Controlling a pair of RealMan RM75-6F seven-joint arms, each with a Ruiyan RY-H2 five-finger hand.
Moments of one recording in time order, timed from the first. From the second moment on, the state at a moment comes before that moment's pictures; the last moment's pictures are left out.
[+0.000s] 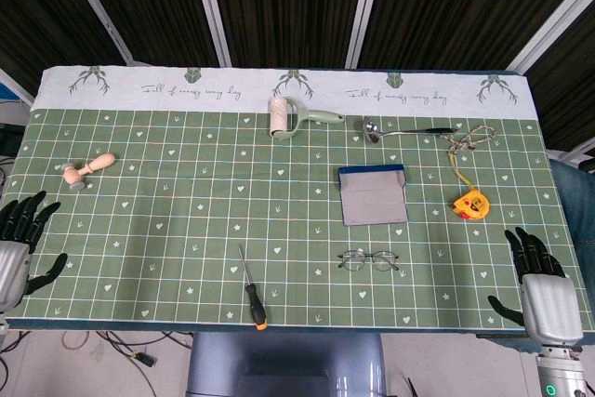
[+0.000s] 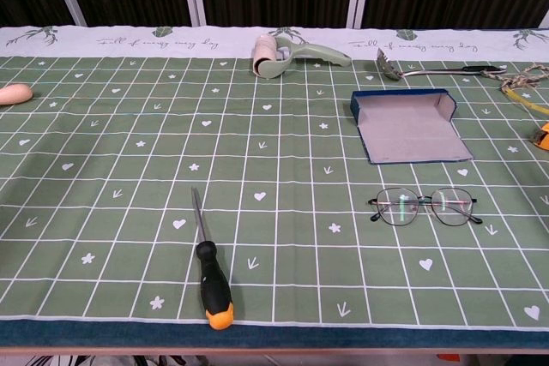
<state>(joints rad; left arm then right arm) -0.11 -1.14 -0.04 -1.55 1.58 1.54 -0.04 -0.01 -1.19 0.06 -1.73 -1.51 1.57 -0.24</state>
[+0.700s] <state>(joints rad) -0.11 -1.14 -0.05 -1.56 1.57 1.54 -0.03 0.00 -1.18 0.05 -1.75 -1.50 1.55 -0.21</state>
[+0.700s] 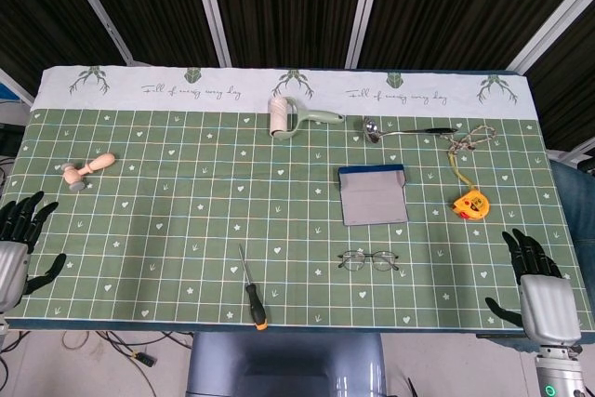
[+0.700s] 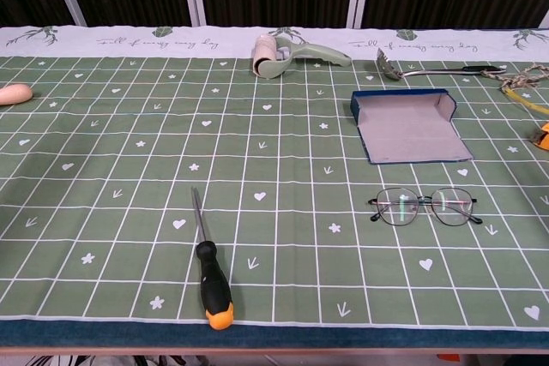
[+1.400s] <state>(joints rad) -0.11 -1.13 -0.05 -1.59 1.54 1.52 -0.06 0.17 -1.10 0.09 -1.83 -1.31 1.15 -0.10</state>
